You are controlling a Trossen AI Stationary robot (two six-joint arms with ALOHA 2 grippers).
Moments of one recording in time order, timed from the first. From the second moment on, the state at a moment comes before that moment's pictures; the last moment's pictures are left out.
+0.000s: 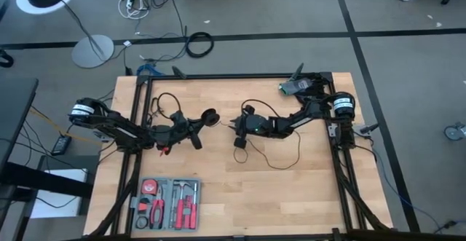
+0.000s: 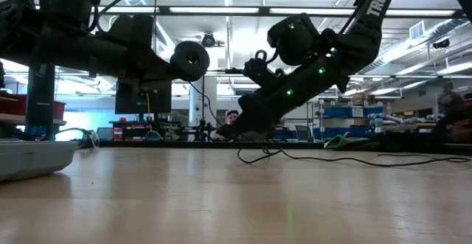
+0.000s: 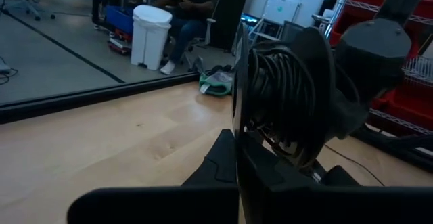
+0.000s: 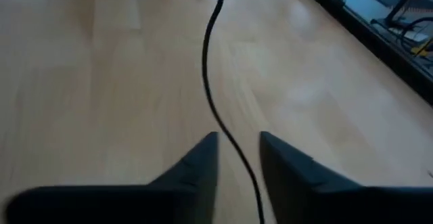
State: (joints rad) left arm -0.11 1.42 0.18 1.21 -0.65 -0.34; right arm -0.07 1.96 0.86 0.63 0.32 -0.07
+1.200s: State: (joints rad) left arm -0.11 1.42 0.25 1.01 -0.66 -0.29; right arm 0.01 1.73 1.23 0.10 0.31 0.01
